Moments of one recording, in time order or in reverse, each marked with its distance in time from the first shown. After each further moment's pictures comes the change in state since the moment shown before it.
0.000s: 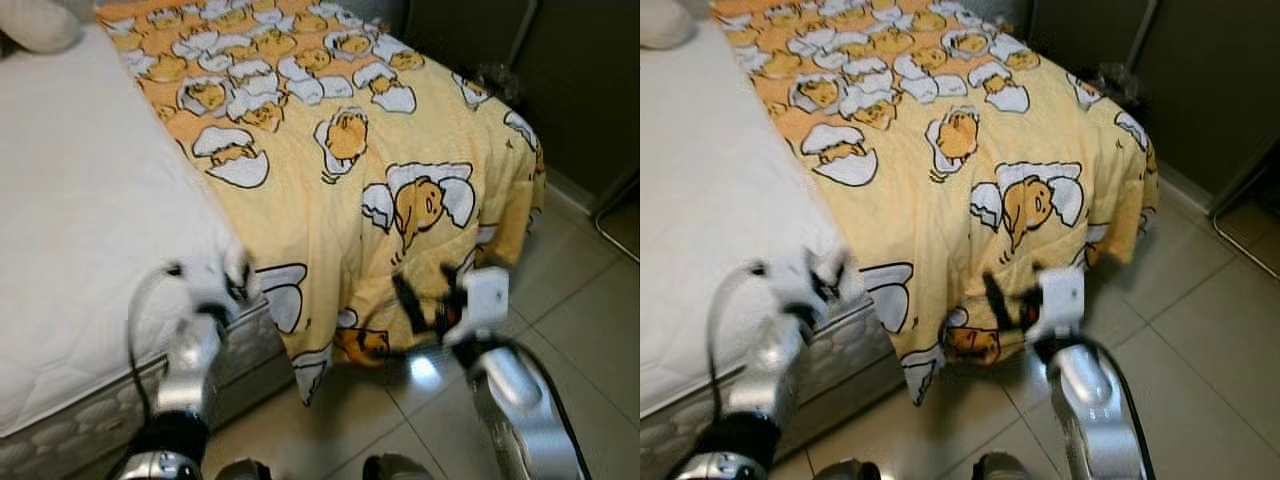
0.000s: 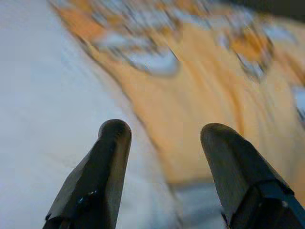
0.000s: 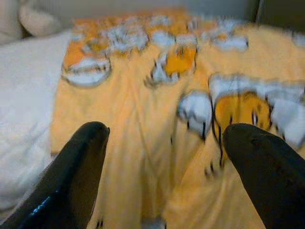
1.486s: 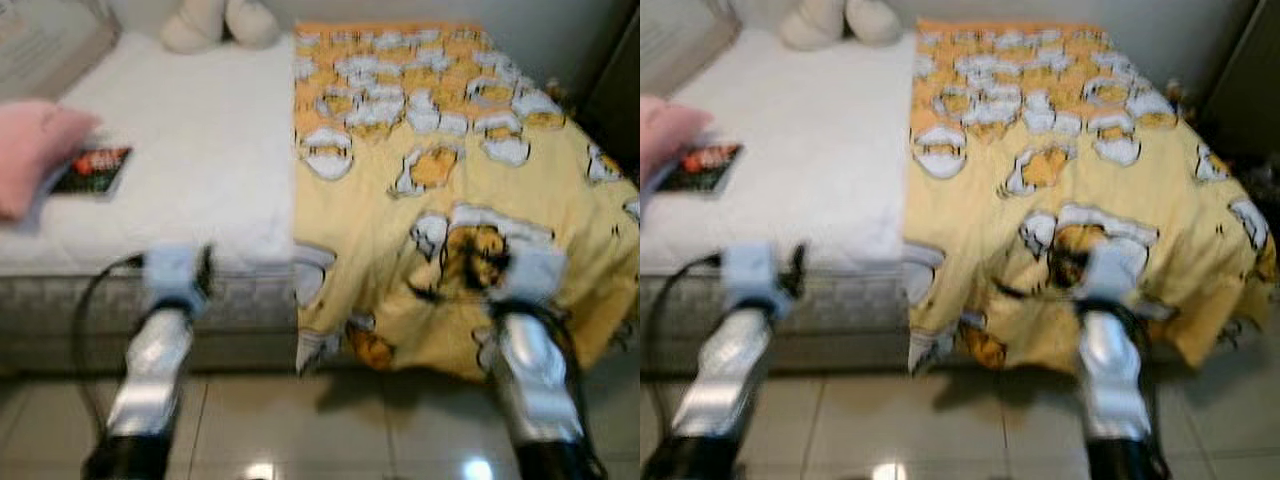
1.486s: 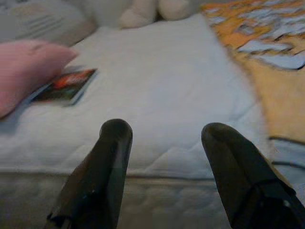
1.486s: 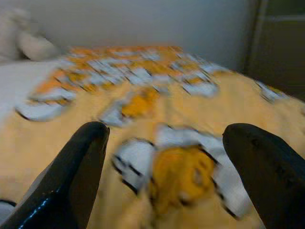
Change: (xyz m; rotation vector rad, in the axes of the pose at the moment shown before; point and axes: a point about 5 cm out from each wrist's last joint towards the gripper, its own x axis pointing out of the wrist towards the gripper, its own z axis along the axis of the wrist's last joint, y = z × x) left arm -0.022 0.037 0.015 0.211 0.018 0.093; right arm 0.009 -0.063 -0.010 -0.050 -0.049 -0.473
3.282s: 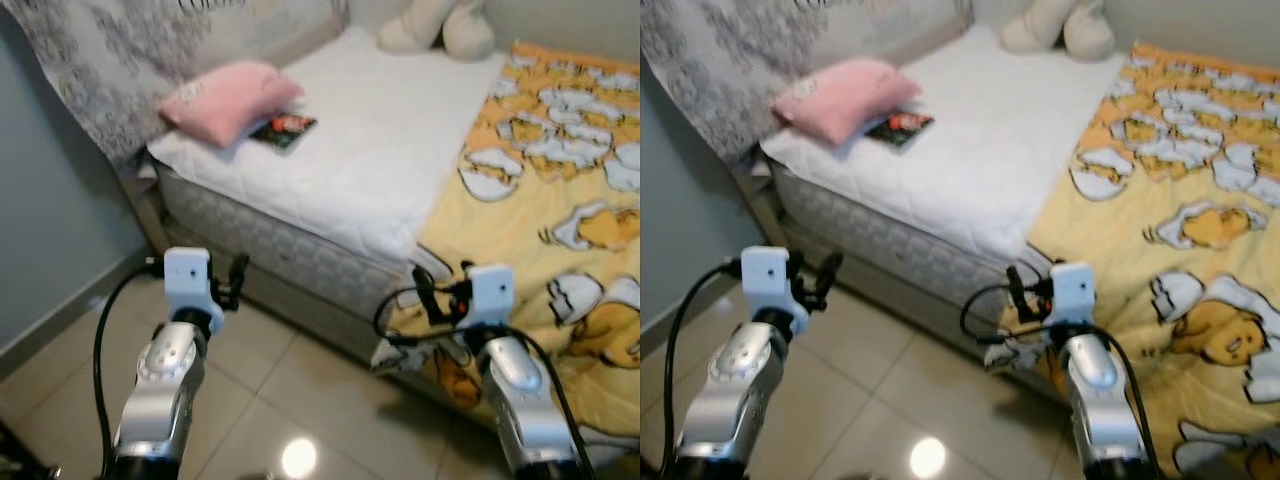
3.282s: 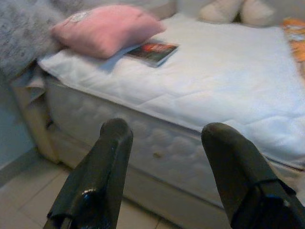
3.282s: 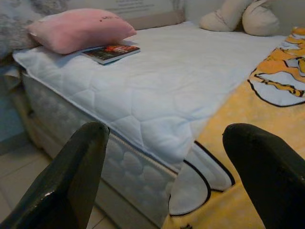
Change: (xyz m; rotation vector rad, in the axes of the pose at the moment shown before) left arm -0.014 -0.028 0.011 -0.151 0.016 -0.221; right arm -0.013 0.032 -0.013 -0.046 0.099 0.369
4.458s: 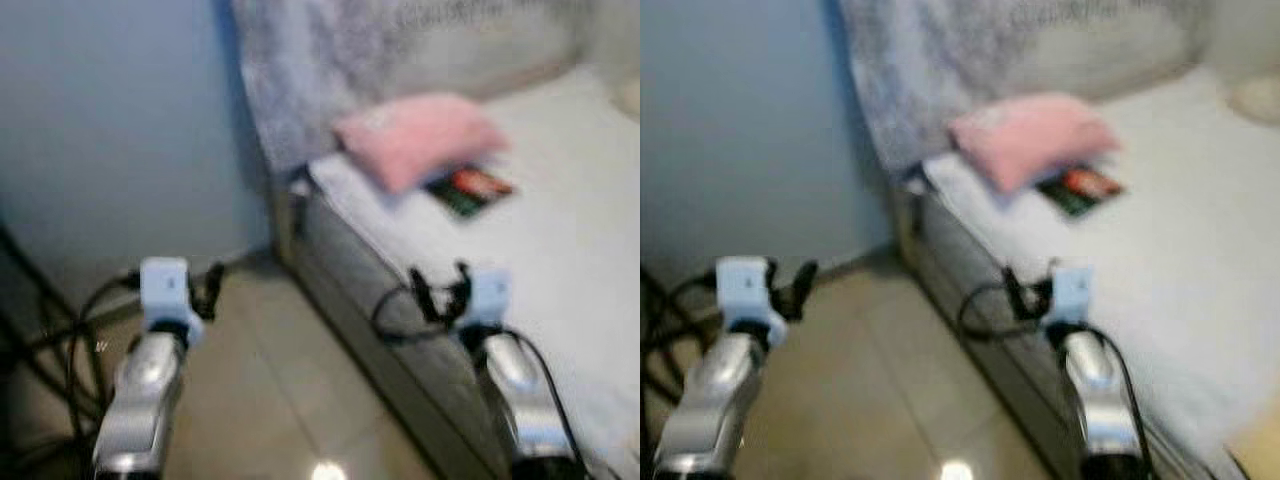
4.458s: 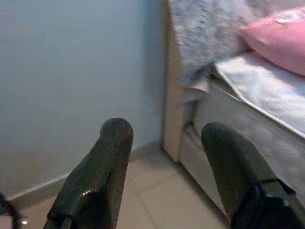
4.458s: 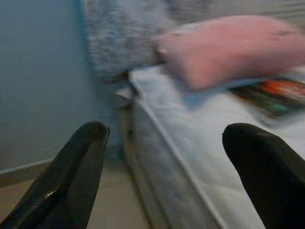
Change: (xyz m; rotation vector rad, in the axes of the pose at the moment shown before) left arm -0.011 0.014 -0.008 0.033 0.029 0.052; right arm 0.001 0.000 -0.005 0.051 0.006 0.027
